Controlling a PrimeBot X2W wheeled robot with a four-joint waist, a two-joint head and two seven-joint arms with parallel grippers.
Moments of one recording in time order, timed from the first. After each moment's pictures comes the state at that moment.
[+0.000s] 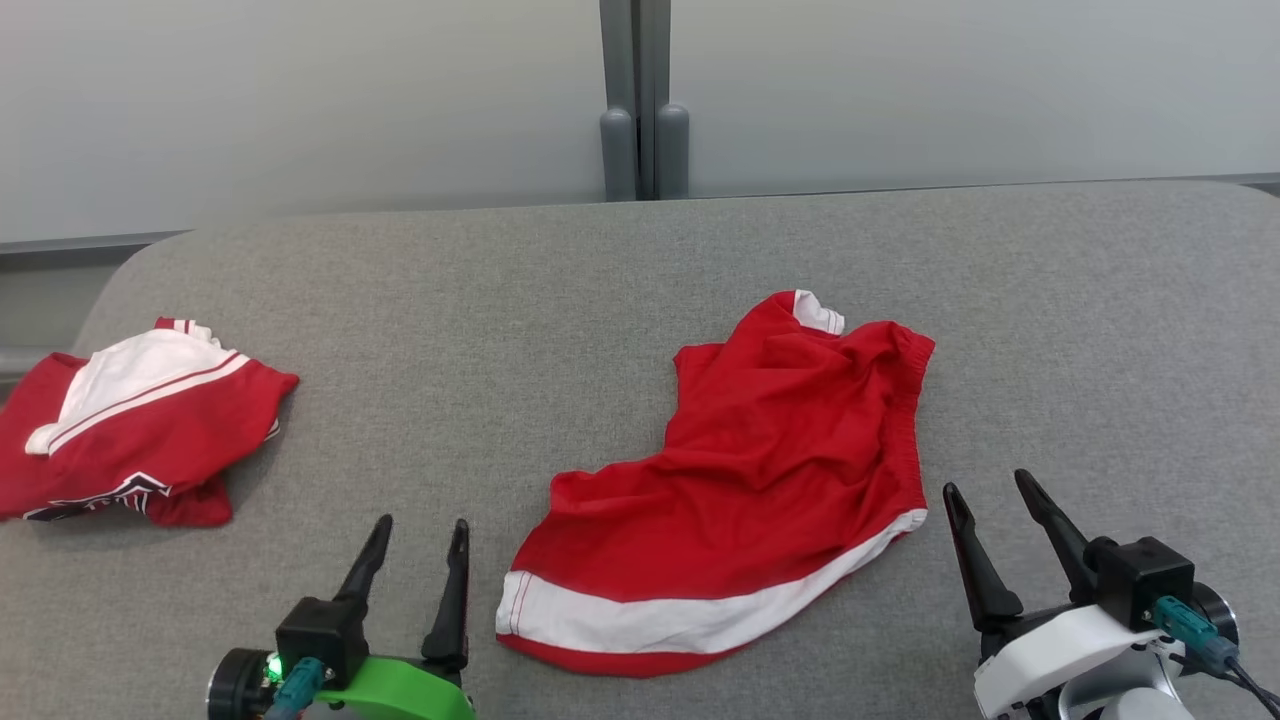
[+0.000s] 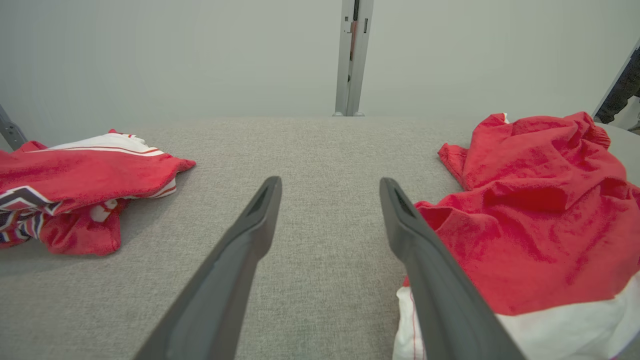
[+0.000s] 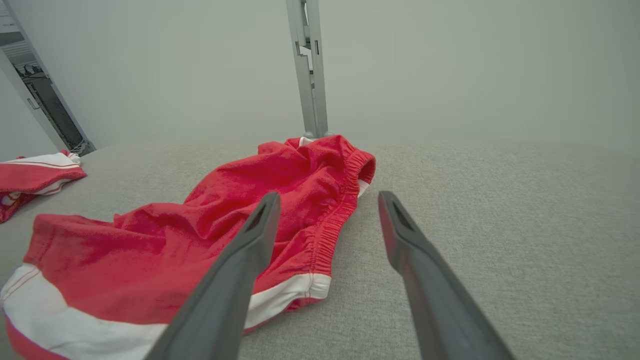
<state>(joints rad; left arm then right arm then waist) -0.03 0.05 -0.13 0.32 -0.16 -0.12 -0.26 0.01 -0.16 0.10 0.20 0.22 0.13 -0.24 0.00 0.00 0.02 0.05</state>
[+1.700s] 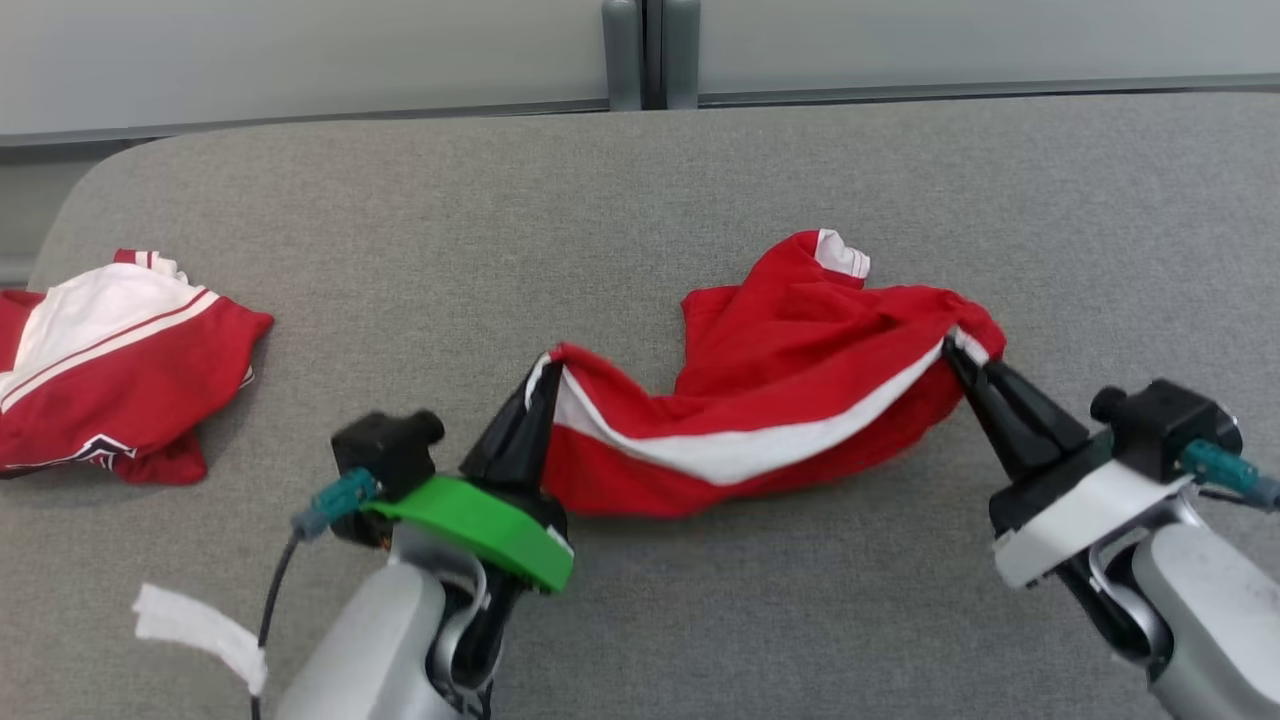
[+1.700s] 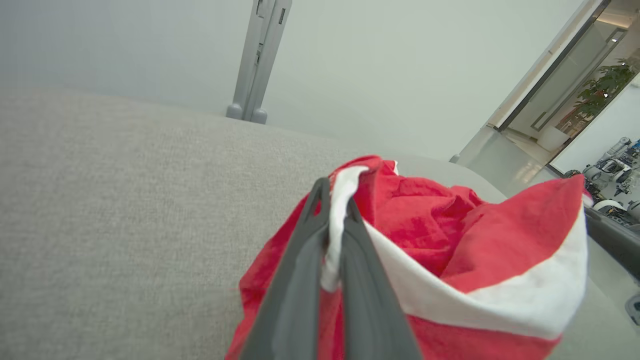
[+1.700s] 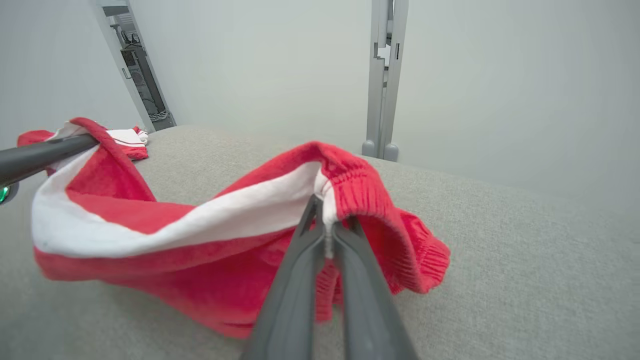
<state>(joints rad) -0.33 0.09 -0.46 0.34 -0.63 -0.13 -0.20 -0.28 -0.49 0.44 0.17 0.51 0.13 -0.26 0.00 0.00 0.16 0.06</state>
